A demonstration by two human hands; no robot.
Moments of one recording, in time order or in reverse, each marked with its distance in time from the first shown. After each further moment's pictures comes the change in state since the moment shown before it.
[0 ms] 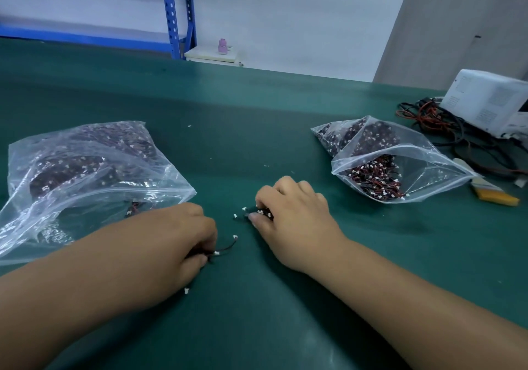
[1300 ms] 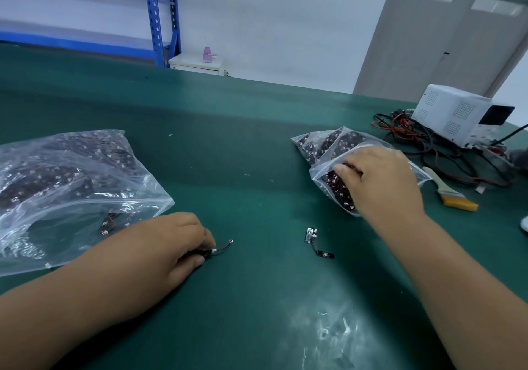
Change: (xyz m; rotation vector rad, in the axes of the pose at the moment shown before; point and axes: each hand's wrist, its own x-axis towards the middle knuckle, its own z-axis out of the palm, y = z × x) left_hand 0.010 0.002 0.014 -0.161 0.110 0.070; right_hand 0.002 0.121 -0.080 -0.184 0.338 0.188
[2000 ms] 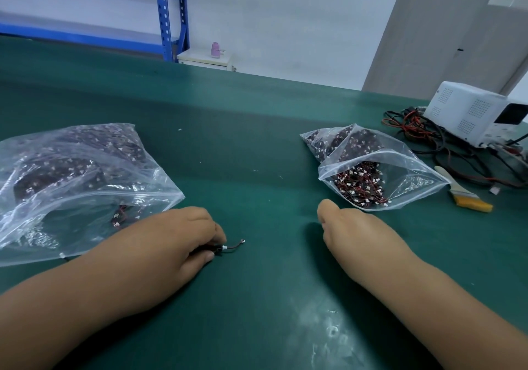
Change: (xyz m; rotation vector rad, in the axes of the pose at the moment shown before) left_hand -0.001 0.005 -0.003 -0.002 -0.005 -0.003; right_hand -0.061 -0.049 0.004 -0.105 -0.487 -0.061
